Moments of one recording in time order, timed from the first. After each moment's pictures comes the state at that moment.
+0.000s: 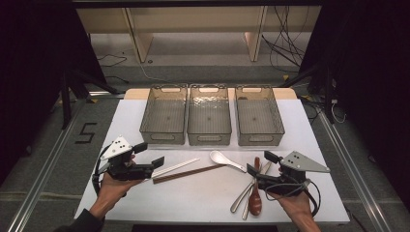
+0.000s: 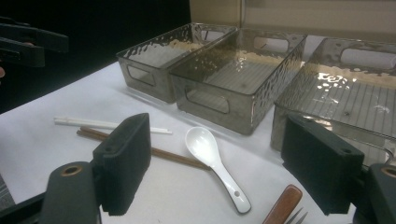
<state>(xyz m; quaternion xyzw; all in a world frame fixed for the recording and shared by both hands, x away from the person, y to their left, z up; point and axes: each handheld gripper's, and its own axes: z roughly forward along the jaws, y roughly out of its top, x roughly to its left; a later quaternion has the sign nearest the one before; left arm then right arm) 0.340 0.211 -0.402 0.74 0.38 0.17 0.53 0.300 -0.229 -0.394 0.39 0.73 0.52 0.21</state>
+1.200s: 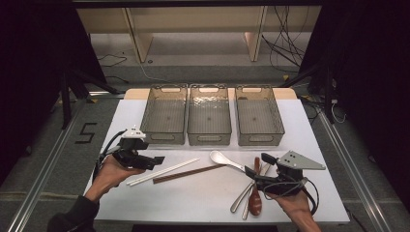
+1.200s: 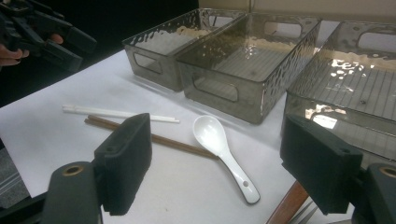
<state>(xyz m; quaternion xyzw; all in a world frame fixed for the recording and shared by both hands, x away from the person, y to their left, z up) 0.386 0.204 -0.398 0.84 0.39 0.12 0.36 0.303 -0.226 -0.397 0.39 0.74 0.51 0.19</state>
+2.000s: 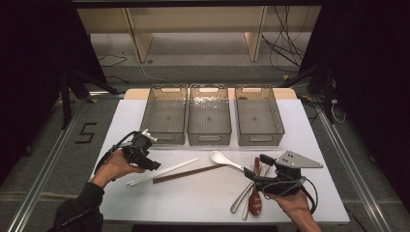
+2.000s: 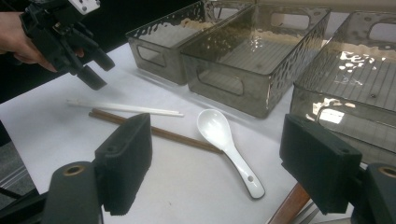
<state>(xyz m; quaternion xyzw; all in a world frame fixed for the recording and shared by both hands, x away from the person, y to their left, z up) 0.420 0.198 -0.435 0.90 0.38 0.07 0.19 0.305 -0.225 -0.399 0.39 0.75 0.50 0.17</state>
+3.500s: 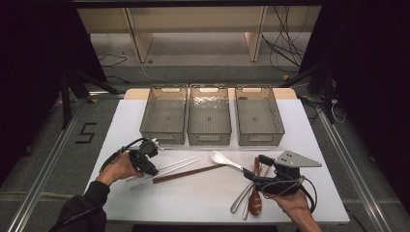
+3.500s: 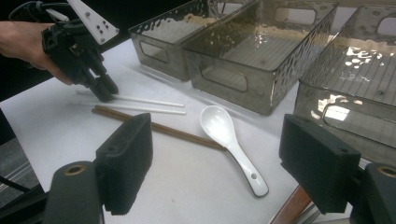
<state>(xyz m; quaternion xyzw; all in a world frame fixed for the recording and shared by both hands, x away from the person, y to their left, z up) 0.427 0.188 -0.461 0.94 0.33 0.02 0.12 0.307 -0.224 -0.400 0.39 0.76 0.50 0.16</state>
